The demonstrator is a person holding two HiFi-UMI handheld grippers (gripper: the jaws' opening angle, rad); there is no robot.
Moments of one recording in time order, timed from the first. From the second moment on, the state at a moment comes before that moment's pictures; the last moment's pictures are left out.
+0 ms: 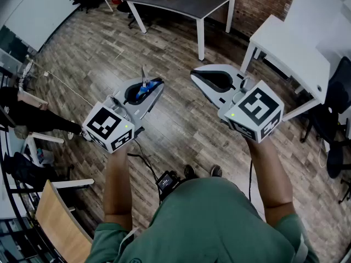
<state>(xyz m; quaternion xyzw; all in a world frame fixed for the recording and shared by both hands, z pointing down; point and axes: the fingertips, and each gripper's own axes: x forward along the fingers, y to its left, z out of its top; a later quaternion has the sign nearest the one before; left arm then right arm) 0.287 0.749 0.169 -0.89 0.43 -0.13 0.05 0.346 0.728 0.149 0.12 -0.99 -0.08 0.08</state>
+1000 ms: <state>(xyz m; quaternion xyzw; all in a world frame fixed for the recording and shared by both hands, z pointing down) 0.242 0.702 0.186 -0.91 0.39 -0.11 0.04 0.304 0.681 0.161 0.17 -0.98 -0.06 0.10</state>
